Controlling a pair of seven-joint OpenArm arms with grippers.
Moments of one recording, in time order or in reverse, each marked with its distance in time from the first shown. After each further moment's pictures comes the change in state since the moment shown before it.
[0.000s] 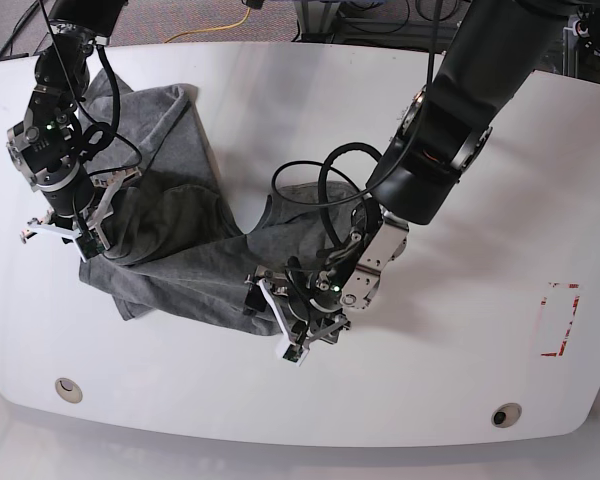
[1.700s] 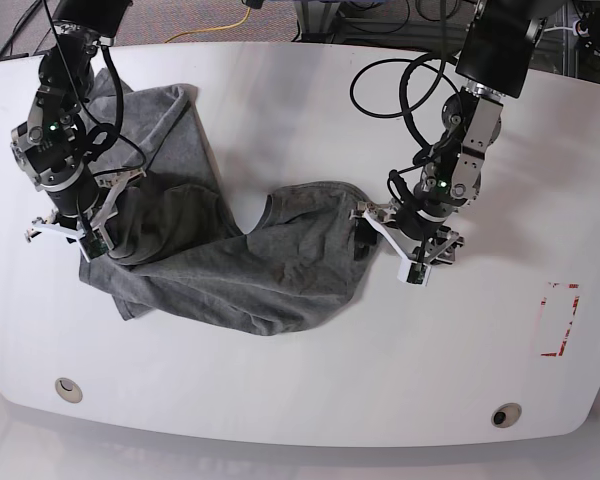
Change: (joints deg) left arm 31.8 -19.7 -13.5 43.8 3.5 10.2 7.5; right arm 0.3 -1.6 -0.3 -0.3 0.0 0.0 -0.2
